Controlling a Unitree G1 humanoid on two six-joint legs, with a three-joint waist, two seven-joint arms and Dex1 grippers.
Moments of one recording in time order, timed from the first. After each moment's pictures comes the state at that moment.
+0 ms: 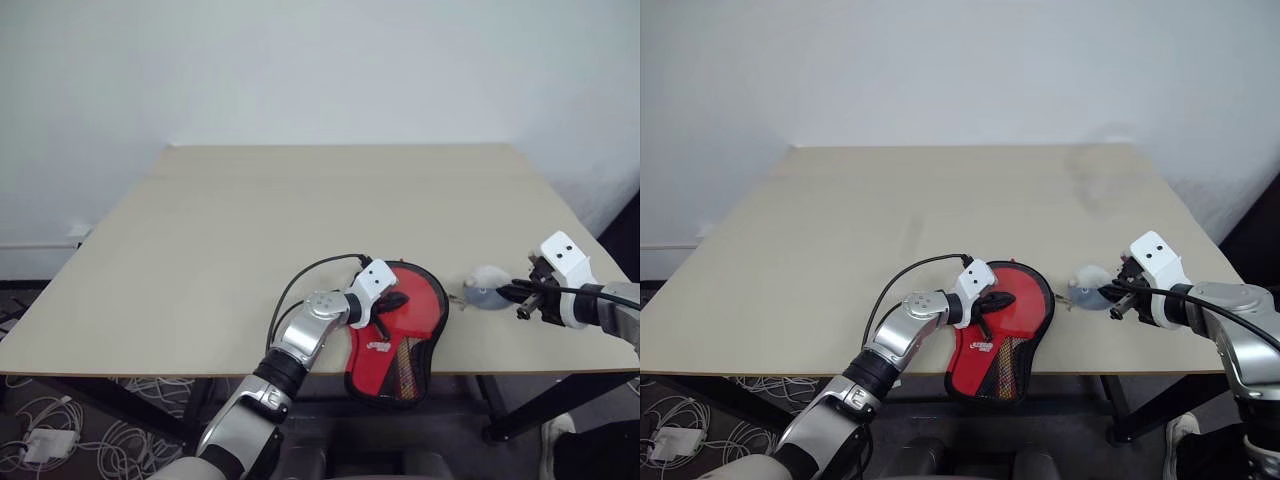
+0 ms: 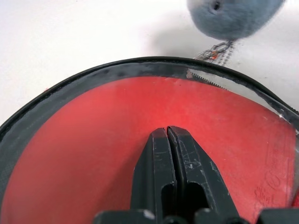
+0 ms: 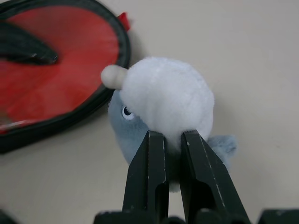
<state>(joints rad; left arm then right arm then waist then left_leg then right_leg) -0.55 0.03 -0.36 0.50 -0.01 0.22 -0.71 -0.15 -0.90 -0.17 -0.32 0.30 0.95 0.86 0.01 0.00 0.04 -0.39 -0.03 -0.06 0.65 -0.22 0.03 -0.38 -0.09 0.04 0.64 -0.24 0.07</state>
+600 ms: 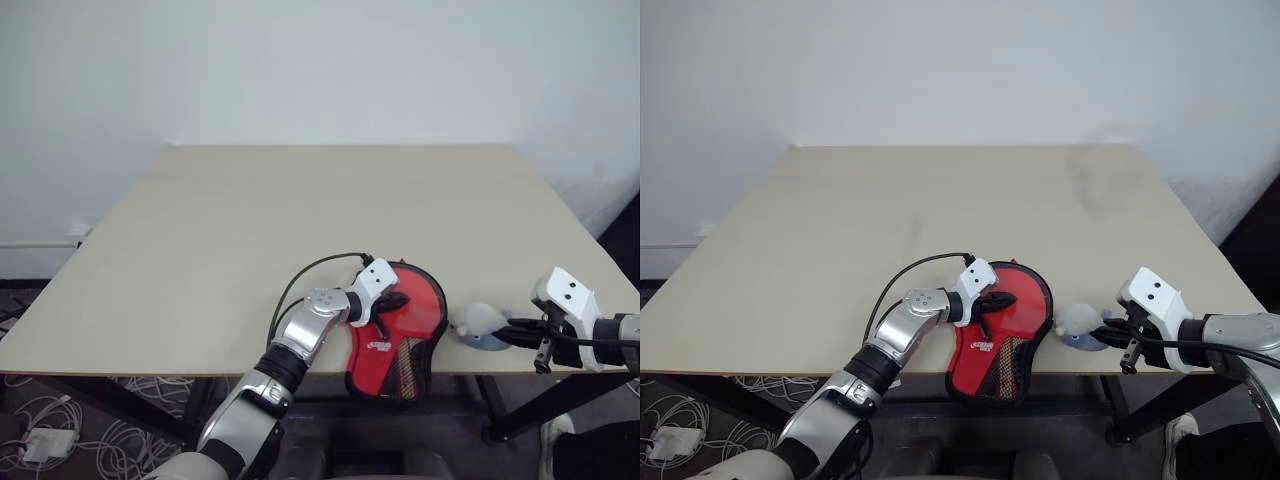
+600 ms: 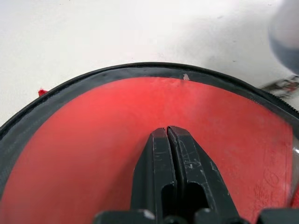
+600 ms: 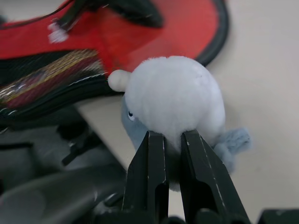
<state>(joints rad) -0.58 0.03 -0.36 0.55 -0.01 0.21 -0.74 0.13 -1.01 -0.28 -0.55 0.45 0.88 1.01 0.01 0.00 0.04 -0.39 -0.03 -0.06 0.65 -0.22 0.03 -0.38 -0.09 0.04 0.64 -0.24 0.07</state>
